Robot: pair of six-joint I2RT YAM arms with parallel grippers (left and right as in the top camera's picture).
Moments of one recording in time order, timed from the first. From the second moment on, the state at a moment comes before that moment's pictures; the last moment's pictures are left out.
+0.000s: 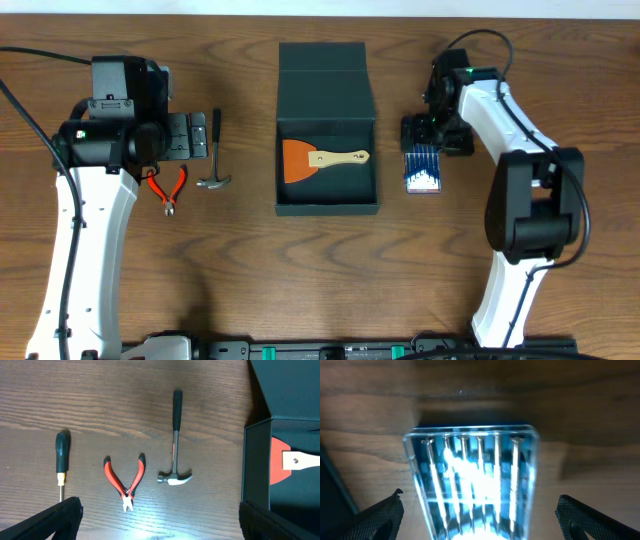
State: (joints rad) left arm 0.01 1.42 1.39 -1.02 0.00 -0.03; right arm 0.10 2.16 1.62 -1.02 -0.07 0.19
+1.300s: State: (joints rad) left arm 0.01 1.42 1.39 -1.02 0.00 -0.03; right arm 0.13 2.18 1.59 -0.98 -0.03 0.15
